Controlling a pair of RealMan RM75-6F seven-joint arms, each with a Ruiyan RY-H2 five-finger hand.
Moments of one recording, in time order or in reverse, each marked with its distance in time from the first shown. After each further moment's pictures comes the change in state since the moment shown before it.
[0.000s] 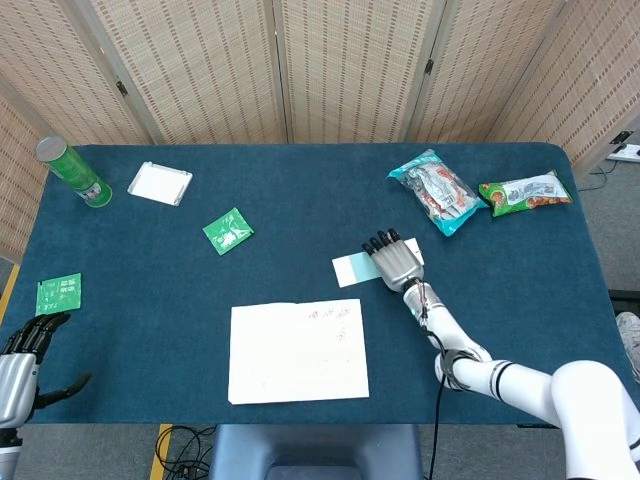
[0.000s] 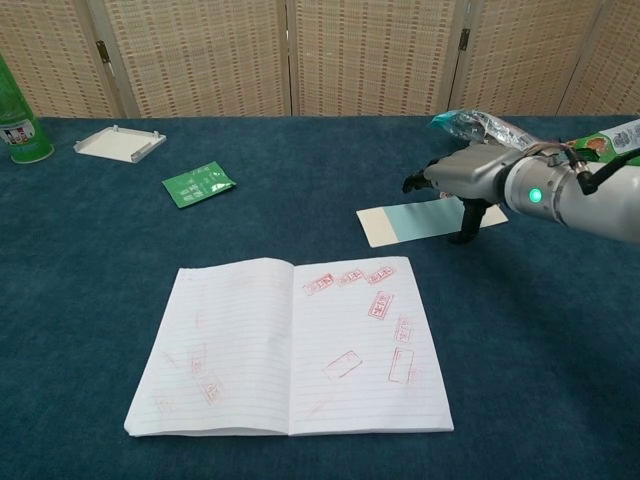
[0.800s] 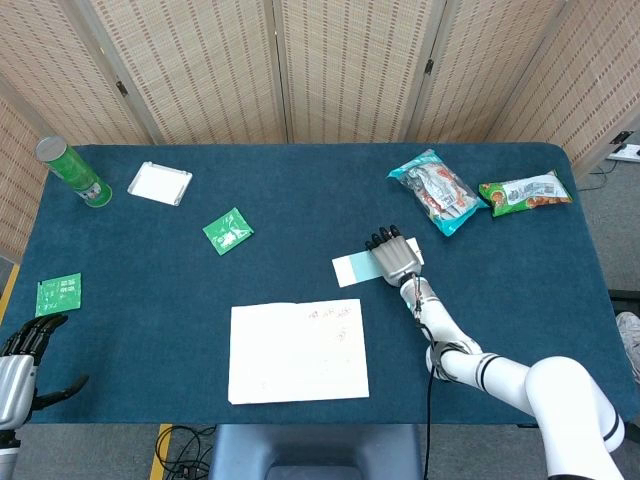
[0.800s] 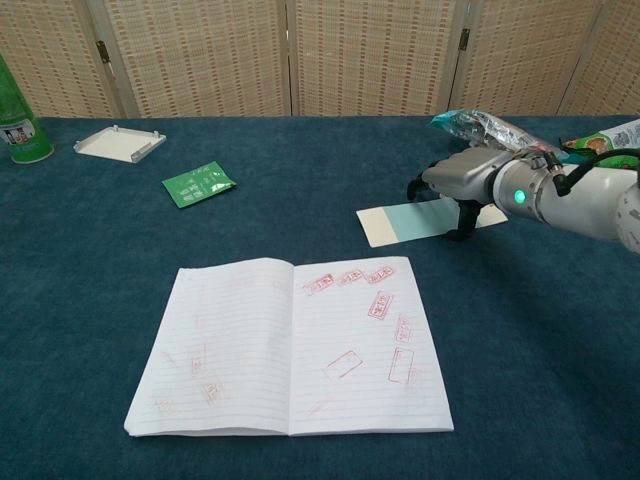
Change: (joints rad) left arm 0.009 -0.002 -0.003 0.010 -0.004 -0.006 -0.006; right arm 0.056 -0.061 -0.041 0.126 0.064 -0.023 0.012
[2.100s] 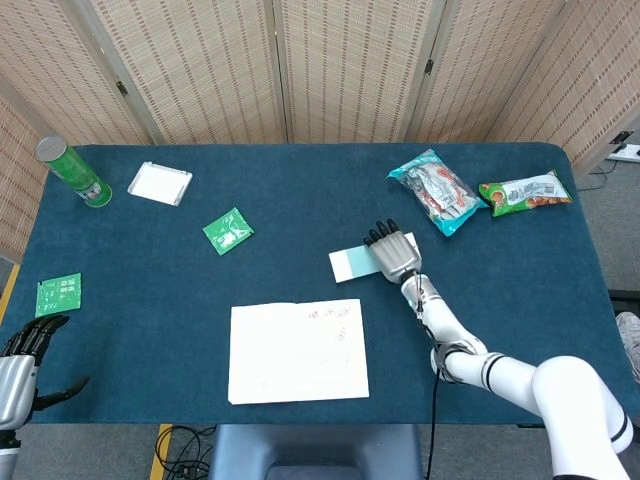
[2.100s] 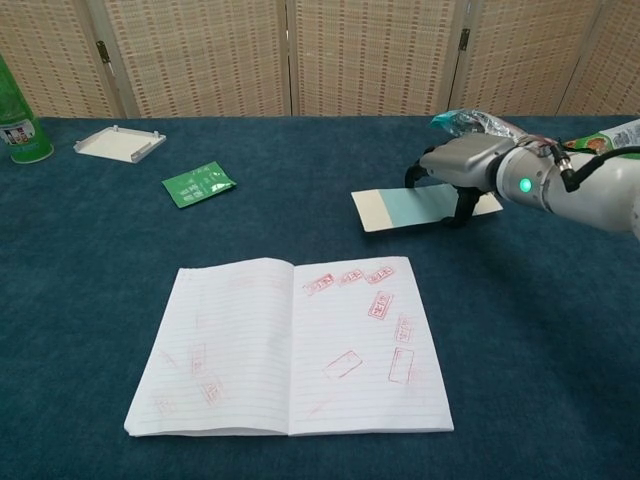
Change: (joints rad) left arm 0.002 0.006 -0.003 -0.007 0.001 -0.010 0.000; right arm -0.009 0.040 -0.001 -0.042 -0.109 0.044 0.089
